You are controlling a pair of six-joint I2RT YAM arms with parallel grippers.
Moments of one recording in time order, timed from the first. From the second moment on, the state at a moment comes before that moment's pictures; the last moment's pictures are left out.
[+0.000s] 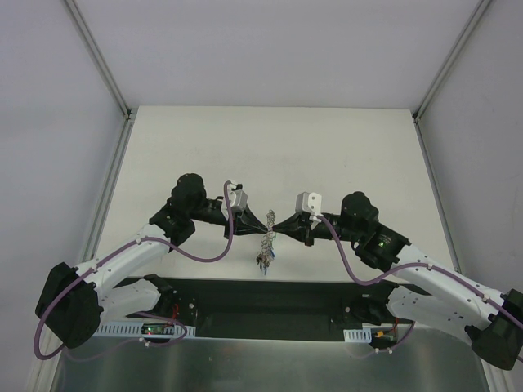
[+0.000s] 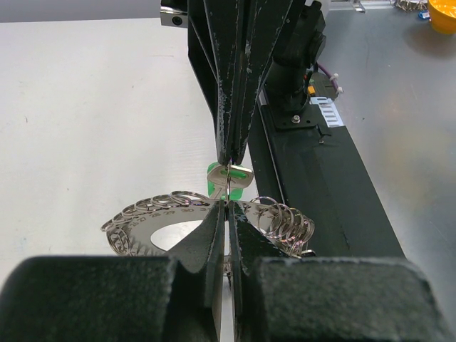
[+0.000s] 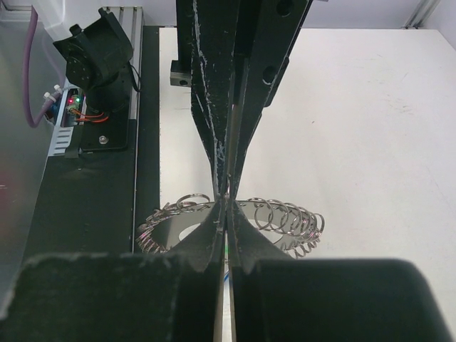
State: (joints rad) left arm -0.61 1.06 0.62 0.26 1.12 0.09; right arm 0.87 0.86 0.65 0.05 -0.57 -0.19
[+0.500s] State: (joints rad) left arm -0.61 1.06 0.62 0.26 1.12 0.09; right arm 0.87 0.86 0.65 0.05 -0.57 -0.18
